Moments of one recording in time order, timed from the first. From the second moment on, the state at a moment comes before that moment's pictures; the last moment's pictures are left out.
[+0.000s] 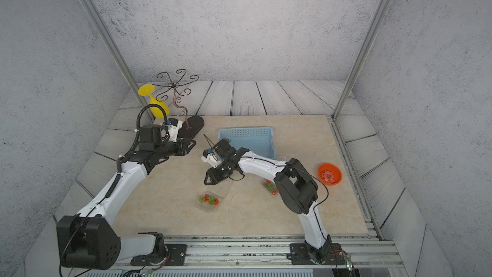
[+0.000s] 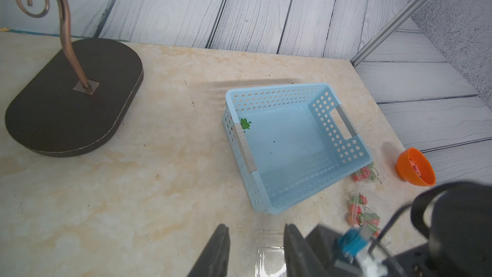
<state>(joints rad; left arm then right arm) -0.09 1.30 1.03 -0.34 0.50 -0.14 0.83 2.02 1.59 -0.52 -0.56 0.24</state>
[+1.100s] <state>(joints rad) -0.09 1.31 1.03 -0.34 0.50 -0.14 0.50 2.64 2.35 -0.58 -0.45 0.34</state>
